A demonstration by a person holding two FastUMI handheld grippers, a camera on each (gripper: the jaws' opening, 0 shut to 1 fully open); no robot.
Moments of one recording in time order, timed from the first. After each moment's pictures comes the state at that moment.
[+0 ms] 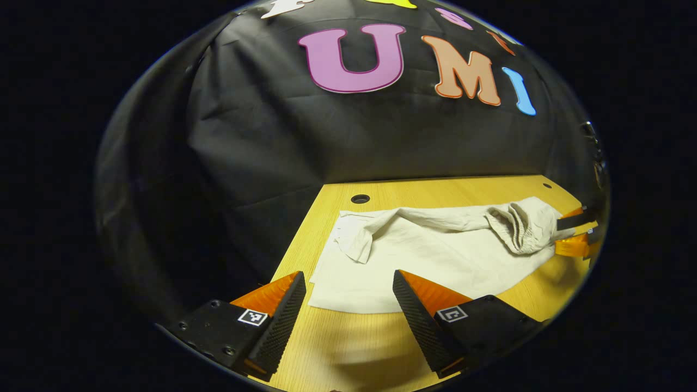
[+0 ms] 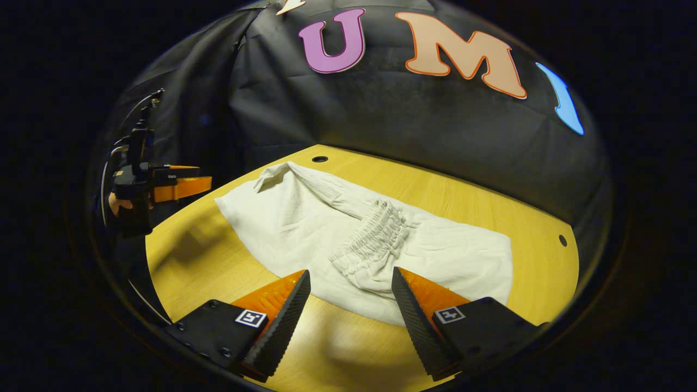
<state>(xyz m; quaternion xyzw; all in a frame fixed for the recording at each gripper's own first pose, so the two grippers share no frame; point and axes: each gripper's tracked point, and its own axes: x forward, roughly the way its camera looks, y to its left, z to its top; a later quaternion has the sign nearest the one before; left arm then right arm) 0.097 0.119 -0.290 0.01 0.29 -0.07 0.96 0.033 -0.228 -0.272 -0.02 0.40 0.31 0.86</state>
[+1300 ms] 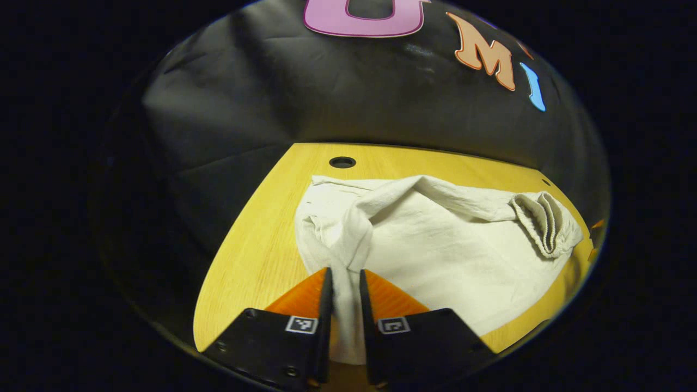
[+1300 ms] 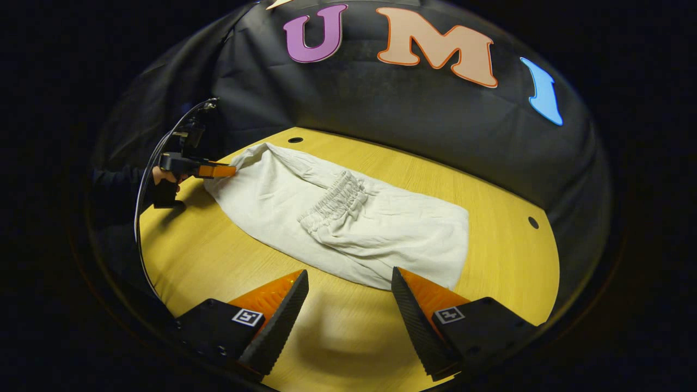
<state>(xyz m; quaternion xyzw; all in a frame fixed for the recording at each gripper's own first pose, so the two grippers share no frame) 0.157 0.080 -0.390 -0.03 0.37 -0.13 0.92 -0.001 -0.305 -0.300 -0.05 0.45 0.27 0.85</state>
